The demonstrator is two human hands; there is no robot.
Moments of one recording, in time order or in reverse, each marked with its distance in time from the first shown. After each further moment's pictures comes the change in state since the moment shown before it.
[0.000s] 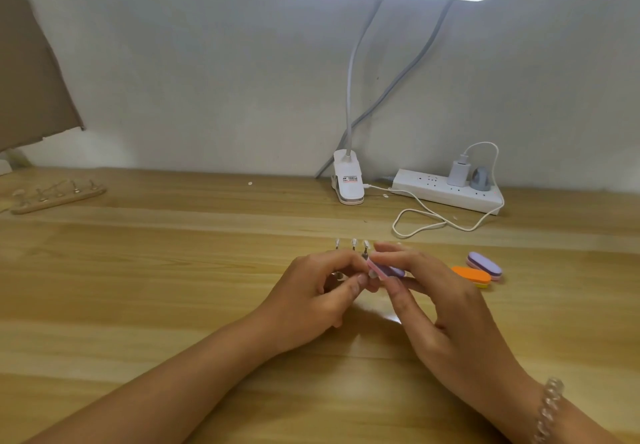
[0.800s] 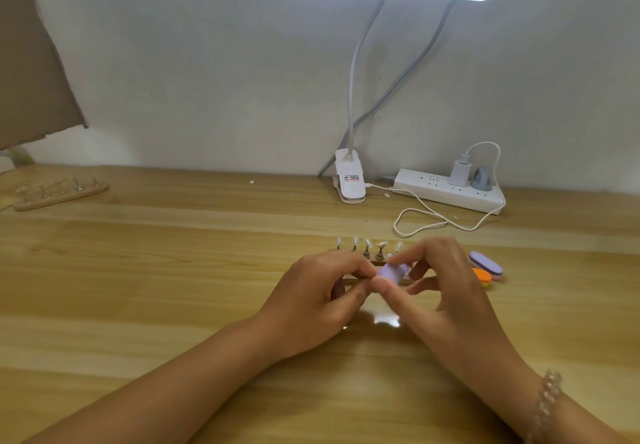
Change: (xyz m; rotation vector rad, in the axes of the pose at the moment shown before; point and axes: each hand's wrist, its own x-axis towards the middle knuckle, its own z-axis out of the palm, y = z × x) left_hand 0.000 0.002 0.004 0.260 0.038 0.133; right_hand 0.001 0.007 -0.001 0.022 0.061 0.146
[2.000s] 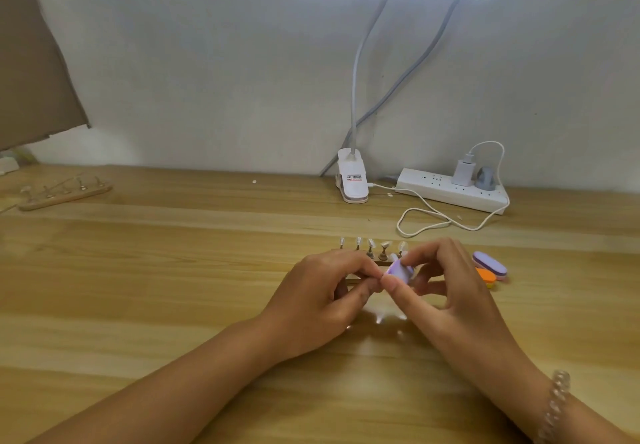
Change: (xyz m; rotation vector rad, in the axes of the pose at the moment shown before) left_hand 0.000 -0.003 0.000 0.006 0.007 -0.009; right_hand -0.001 -0.001 0.000 0.030 0.006 0.081
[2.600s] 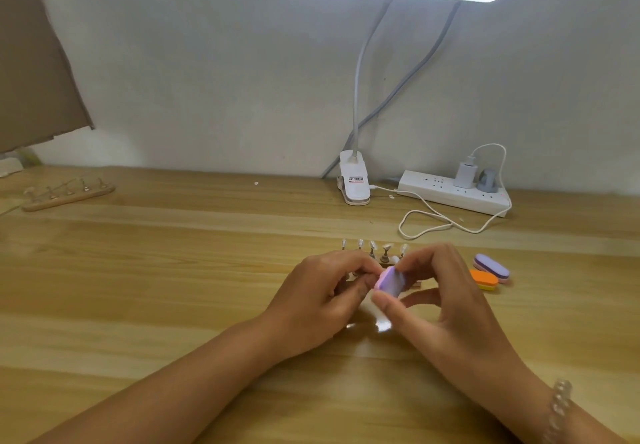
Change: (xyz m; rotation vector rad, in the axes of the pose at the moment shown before) left_hand 0.000 0.003 -0.001 -0.081 -0.003 -0.039; right_hand -0.003 -0.002 0.003 0.044 -0.039 -0.088
